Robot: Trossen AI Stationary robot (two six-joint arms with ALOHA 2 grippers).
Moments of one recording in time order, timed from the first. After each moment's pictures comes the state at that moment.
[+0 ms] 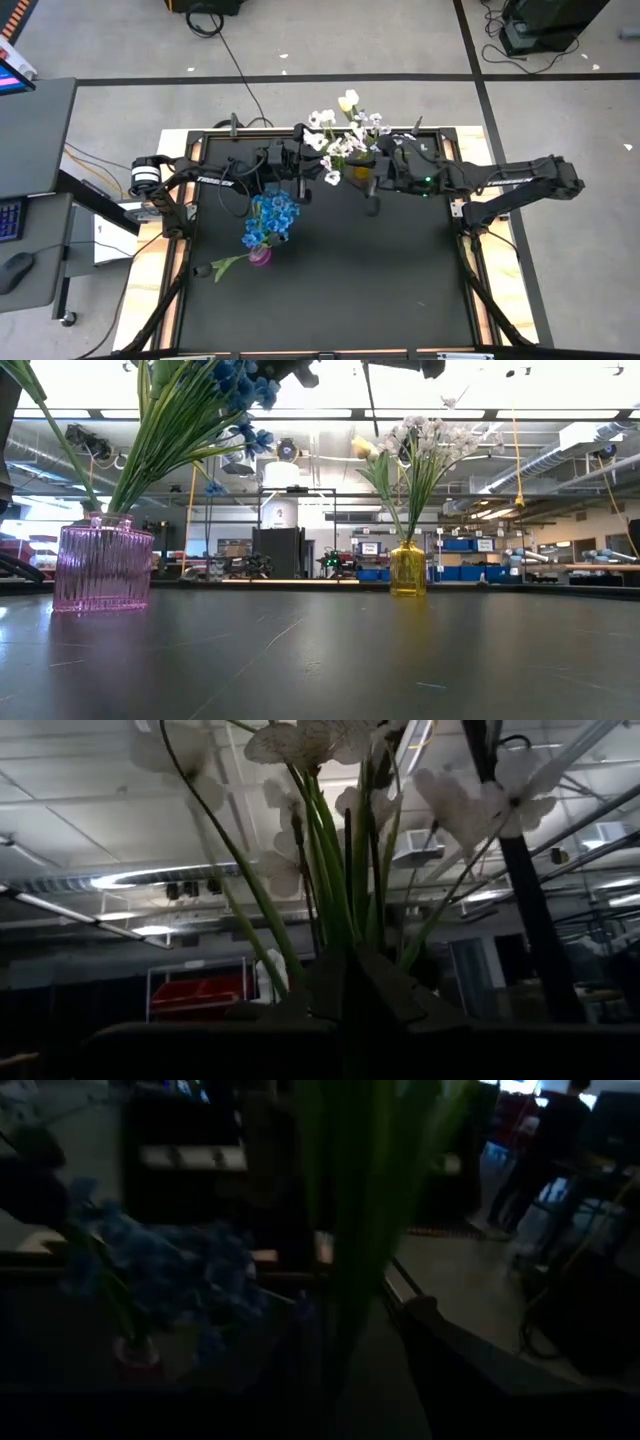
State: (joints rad) left arm 0.21 1.68 0.97 1.44 0.28 -0.06; right arm 0.01 1.18 1.01 0.01 0.28 -0.13
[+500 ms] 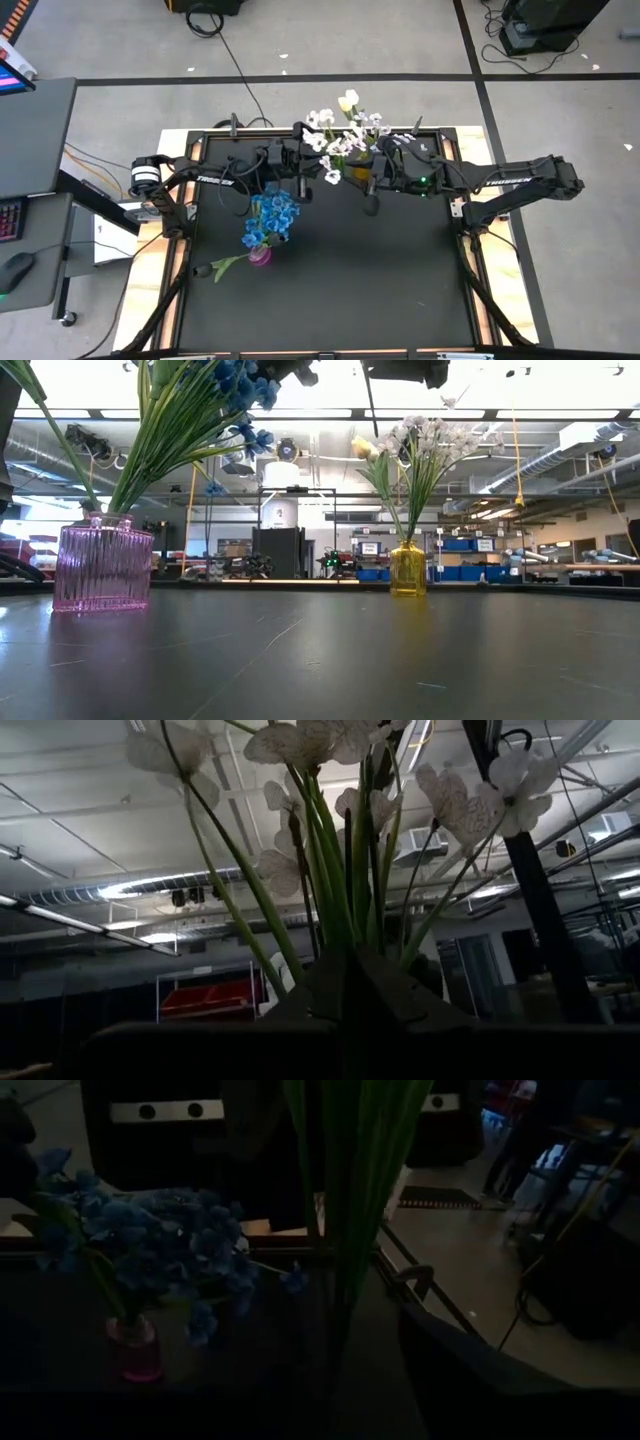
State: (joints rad) left arm 0.22 1.68 0.98 1.44 0.29 -0.03; right arm 0.00 1.19 1.01 -0.06 0.30 -0.07
